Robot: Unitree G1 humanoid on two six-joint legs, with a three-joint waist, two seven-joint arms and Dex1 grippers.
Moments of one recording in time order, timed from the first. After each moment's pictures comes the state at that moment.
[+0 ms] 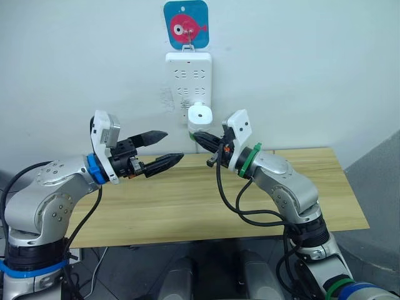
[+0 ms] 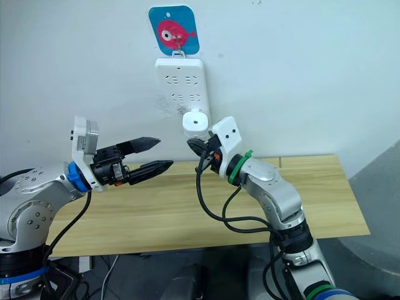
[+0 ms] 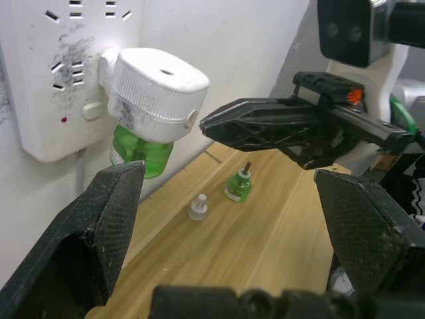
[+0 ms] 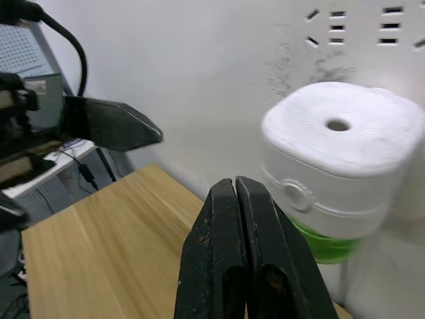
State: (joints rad) left arm -0.34 0.72 0.28 -0.38 -0.78 0.76 -0.86; right arm -0.58 -0.12 0.22 -0.26 0.36 0.65 0.44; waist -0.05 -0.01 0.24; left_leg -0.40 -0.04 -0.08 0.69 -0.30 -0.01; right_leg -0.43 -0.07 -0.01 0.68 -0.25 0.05
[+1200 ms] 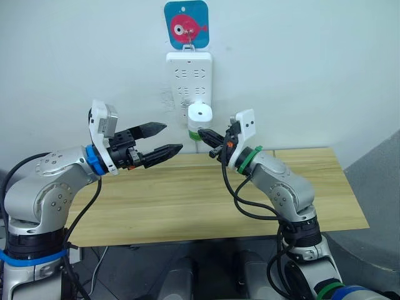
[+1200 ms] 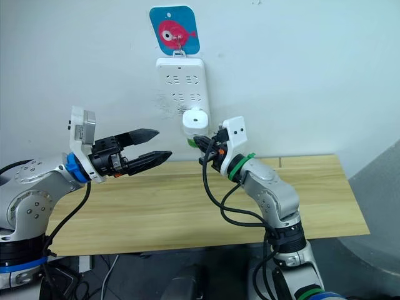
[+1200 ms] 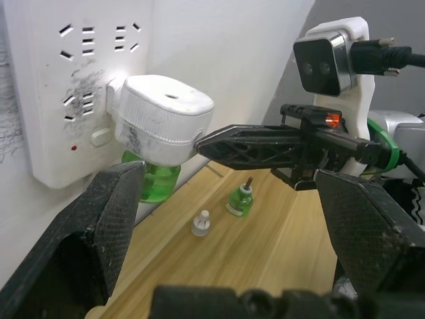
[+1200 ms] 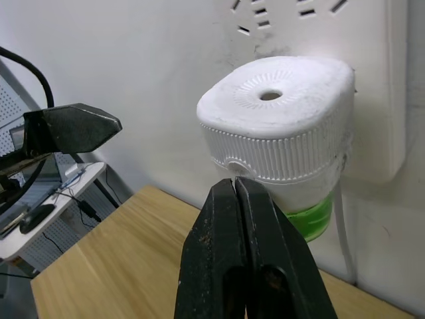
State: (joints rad) left arm -0.40 0.74 0.26 -0.30 -0.78 0.75 -0.87; right arm -0.57 -0.01 0.10 -0.21 0.43 0.72 0.35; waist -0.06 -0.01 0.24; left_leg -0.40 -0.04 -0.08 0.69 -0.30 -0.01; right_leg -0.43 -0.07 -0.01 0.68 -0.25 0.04
